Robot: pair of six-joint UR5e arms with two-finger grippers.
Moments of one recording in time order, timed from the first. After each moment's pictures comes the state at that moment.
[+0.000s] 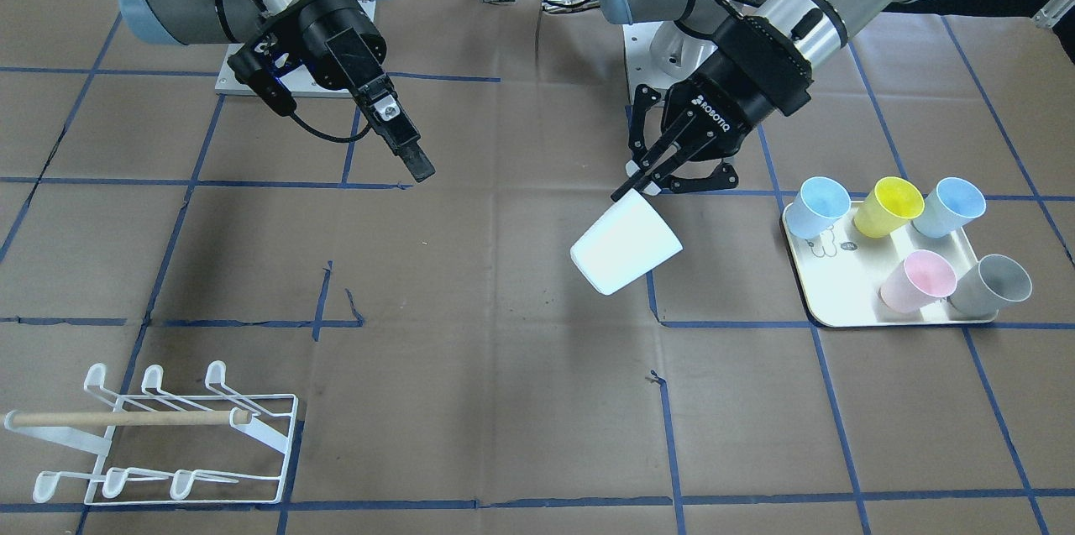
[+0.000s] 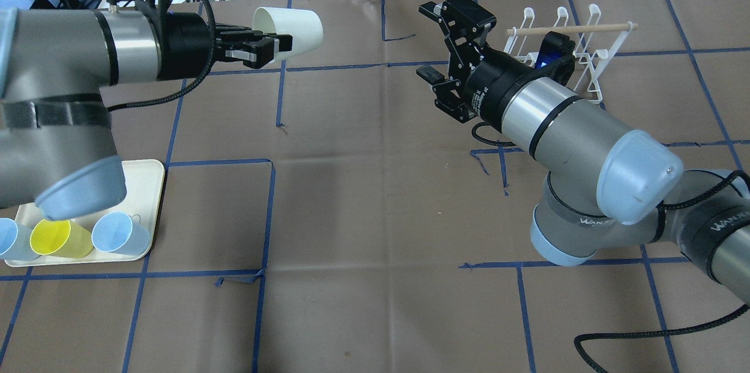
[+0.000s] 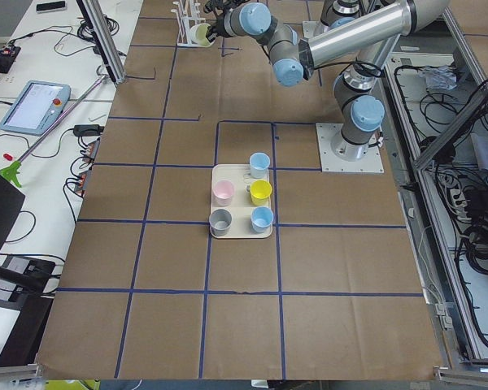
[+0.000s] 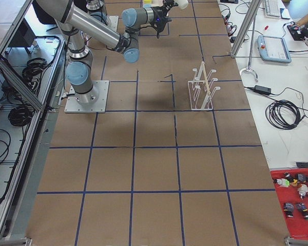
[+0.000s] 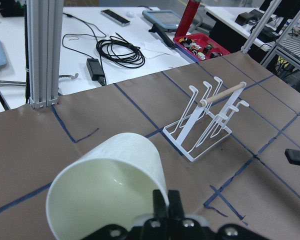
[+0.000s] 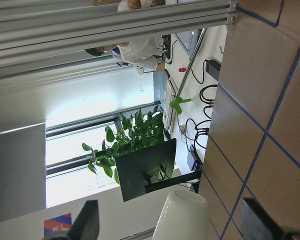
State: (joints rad) left arm -1.42 -1.51 -2.10 -0.46 0.70 0.48; right arm 1.64 -1.53 2.24 -3.59 -1.04 1.66
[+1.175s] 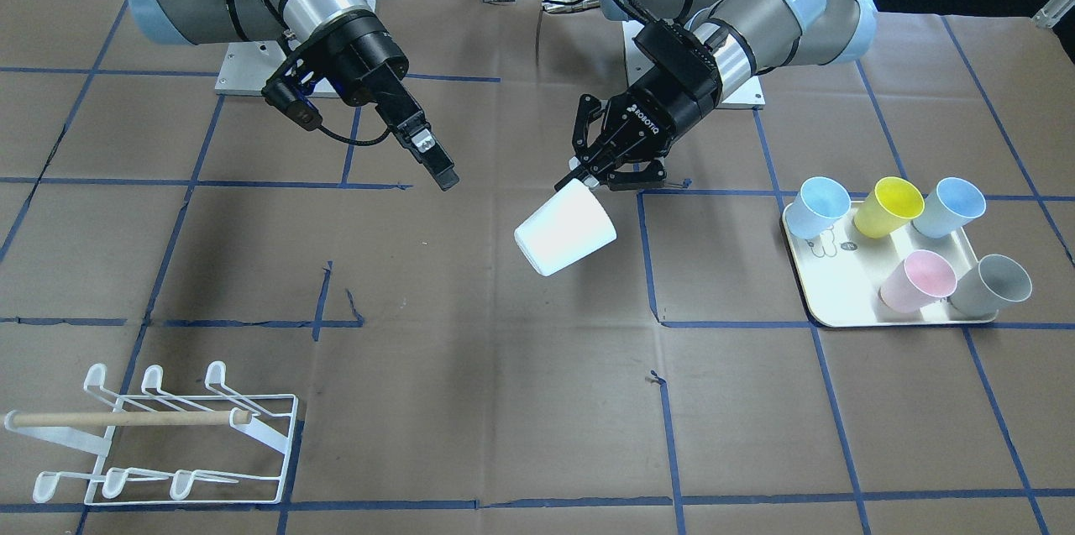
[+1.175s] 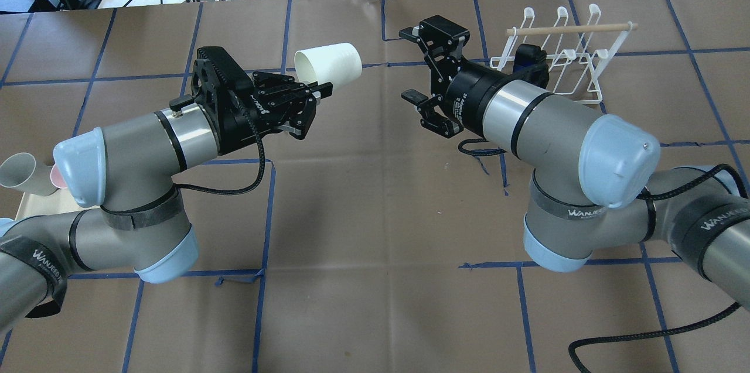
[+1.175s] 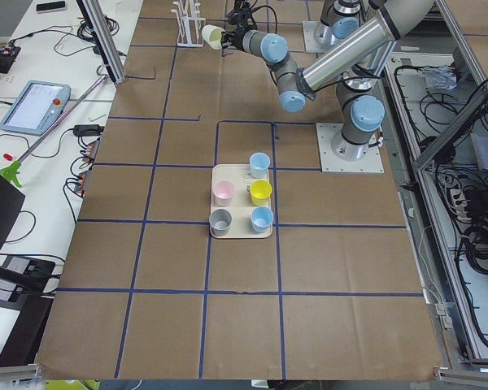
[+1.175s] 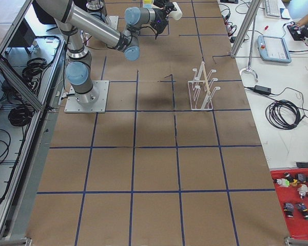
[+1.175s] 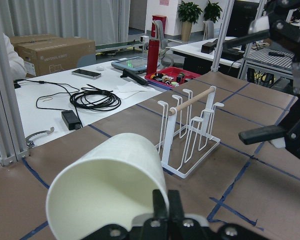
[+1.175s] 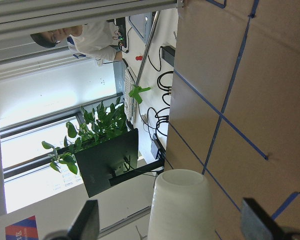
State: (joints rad) left arm -1.46 -1.62 -2.31 0.12 0.63 0.46; right arm 1.69 -1.53 2.22 -3.38 -1.03 1.58
